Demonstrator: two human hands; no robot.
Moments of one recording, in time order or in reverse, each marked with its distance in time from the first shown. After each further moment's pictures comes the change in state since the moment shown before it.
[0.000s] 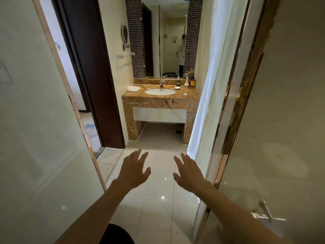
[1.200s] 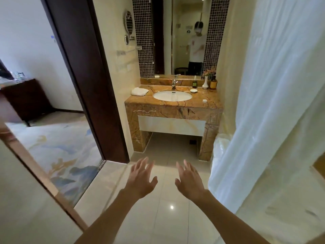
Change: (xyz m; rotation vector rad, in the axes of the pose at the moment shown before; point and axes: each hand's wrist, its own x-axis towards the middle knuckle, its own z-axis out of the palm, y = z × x) left_hand 0.374 -0.115 0.082 -0.042 -0.034 -0.046; right_hand 0.418 0.061 0.053 0.097 0.032 0.042
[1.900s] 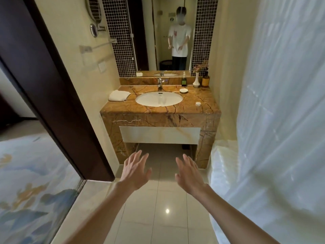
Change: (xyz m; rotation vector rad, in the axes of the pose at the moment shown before) left_hand 0.314 -0.040 0.042 -0.060 -0.035 0.034; right_hand 0.277 0.094 0.001 0.013 0.017 0.056
